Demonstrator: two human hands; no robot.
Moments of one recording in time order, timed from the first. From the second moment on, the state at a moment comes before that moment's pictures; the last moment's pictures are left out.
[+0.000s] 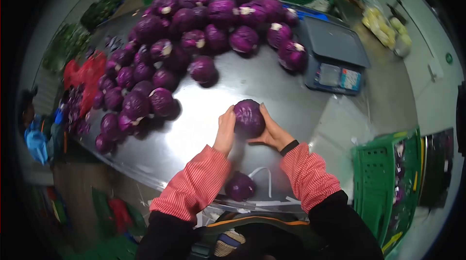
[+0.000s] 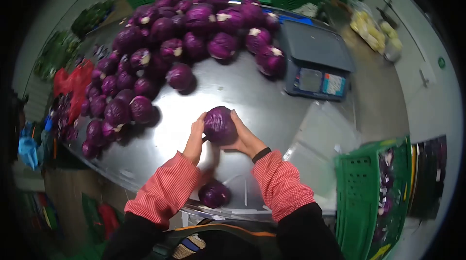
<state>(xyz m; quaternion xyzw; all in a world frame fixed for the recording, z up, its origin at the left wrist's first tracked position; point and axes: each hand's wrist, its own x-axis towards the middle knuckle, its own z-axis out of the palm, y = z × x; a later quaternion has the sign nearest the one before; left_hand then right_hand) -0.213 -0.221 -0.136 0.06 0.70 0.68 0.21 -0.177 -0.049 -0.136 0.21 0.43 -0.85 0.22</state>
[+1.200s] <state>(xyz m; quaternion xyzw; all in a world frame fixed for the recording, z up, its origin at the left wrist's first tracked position) 0.000 -0.086 -0.144 0.17 0.66 0.62 0.39 0.144 0.036 -0.153 0.36 0.61 -0.70 -0.11</state>
